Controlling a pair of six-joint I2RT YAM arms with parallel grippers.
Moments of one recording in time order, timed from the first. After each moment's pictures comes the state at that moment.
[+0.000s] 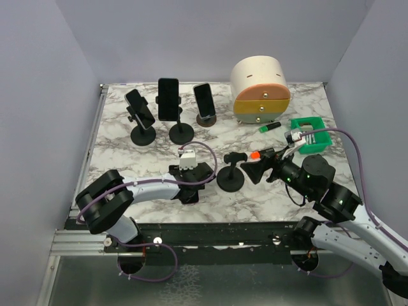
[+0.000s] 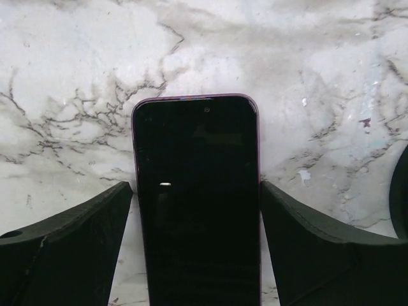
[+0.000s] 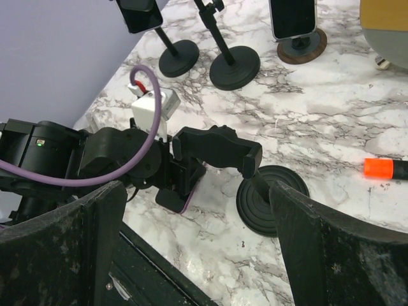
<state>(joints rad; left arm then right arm) -0.96 1.52 0.74 -0.34 -0.65 -0.89 0.84 0.61 0.78 -0.34 0.15 0.43</state>
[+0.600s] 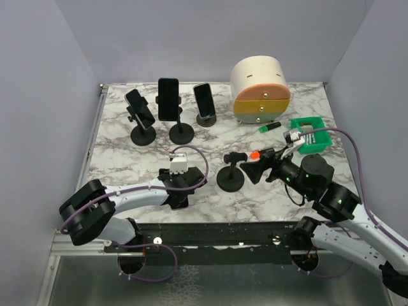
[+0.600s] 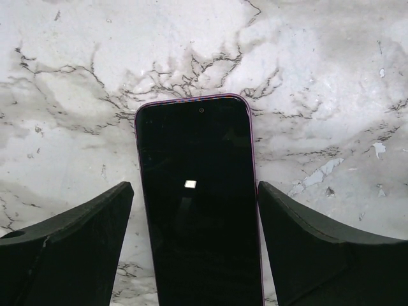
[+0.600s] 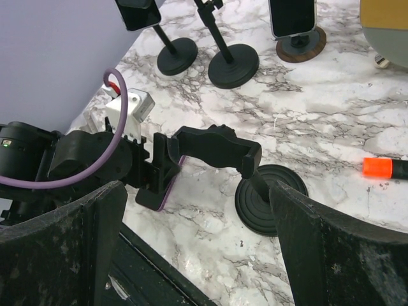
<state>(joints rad) -0.96 1.37 0.63 -0.44 -0.68 -0.89 0.84 0.62 0.78 -0.34 0.15 0.42</state>
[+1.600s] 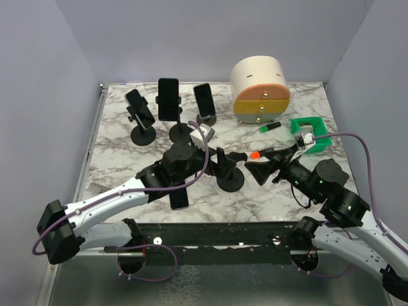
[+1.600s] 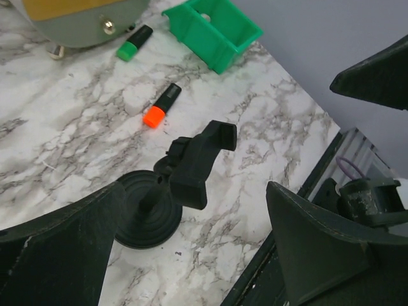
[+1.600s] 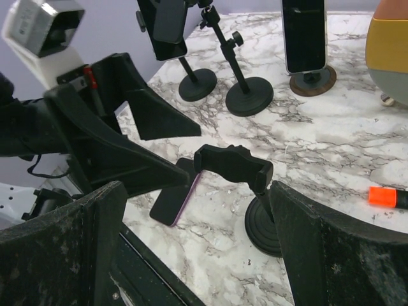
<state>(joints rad) -0.96 1.06 0.80 0.08 -0.07 -0.42 0.84 0.54 0.78 -0.30 0.11 0.40</state>
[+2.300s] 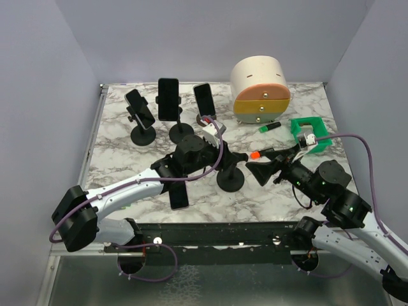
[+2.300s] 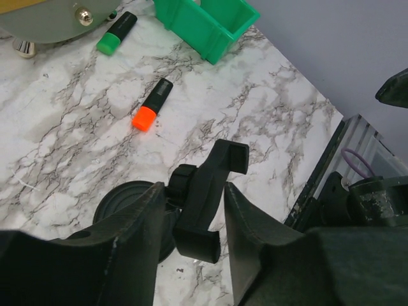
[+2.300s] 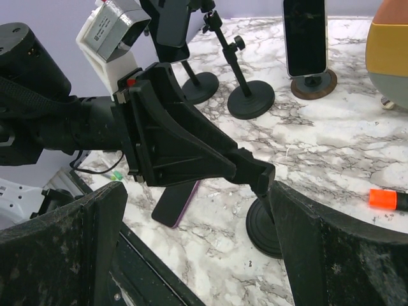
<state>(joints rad) -0.92 1.28 0.88 0.18 0.08 -0.40 0.84 0.53 0.78 -0.30 0.11 0.39</state>
